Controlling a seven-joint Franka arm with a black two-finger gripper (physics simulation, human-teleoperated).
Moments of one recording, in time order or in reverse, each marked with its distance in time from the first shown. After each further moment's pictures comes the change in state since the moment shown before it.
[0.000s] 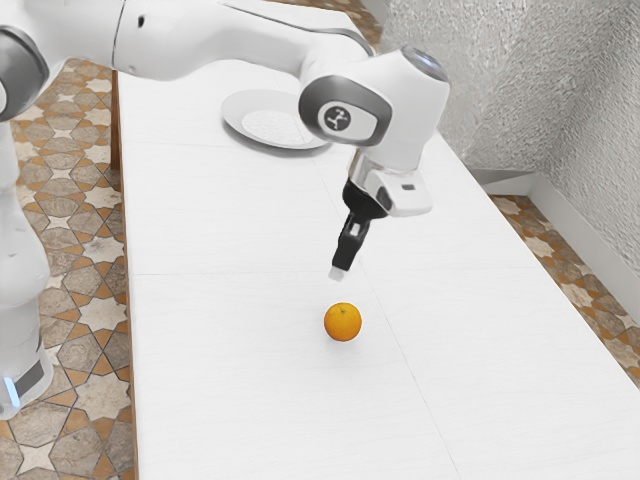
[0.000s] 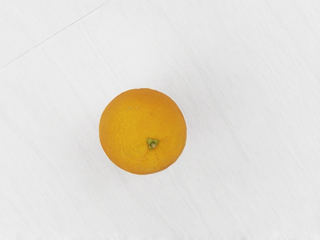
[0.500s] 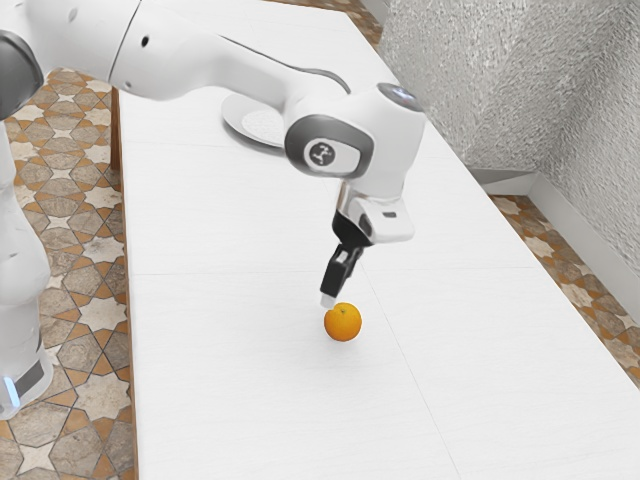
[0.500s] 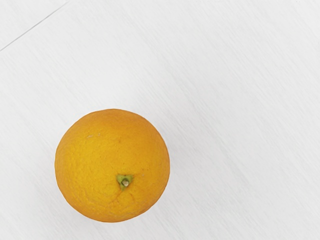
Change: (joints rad) arm 0.010 -0.040 0.009 -0.179 -0.097 0.187 0.146
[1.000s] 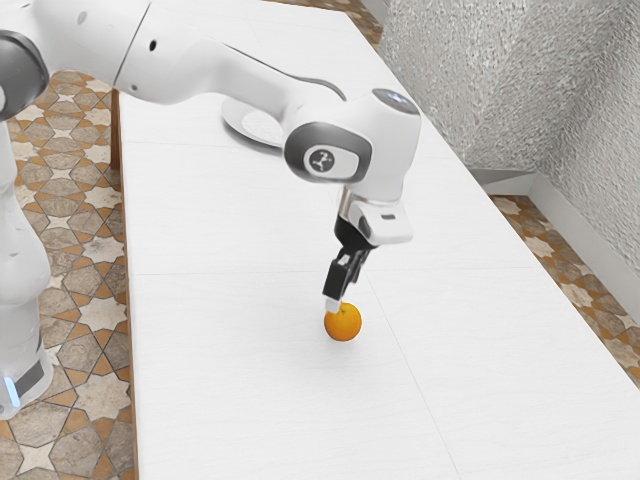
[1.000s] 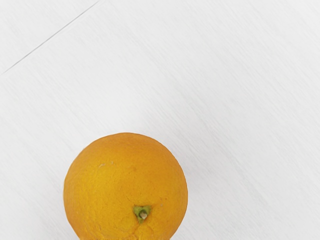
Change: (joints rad) arm 0.007 0.014 0.005 -0.036 -0.026 0.091 0.072
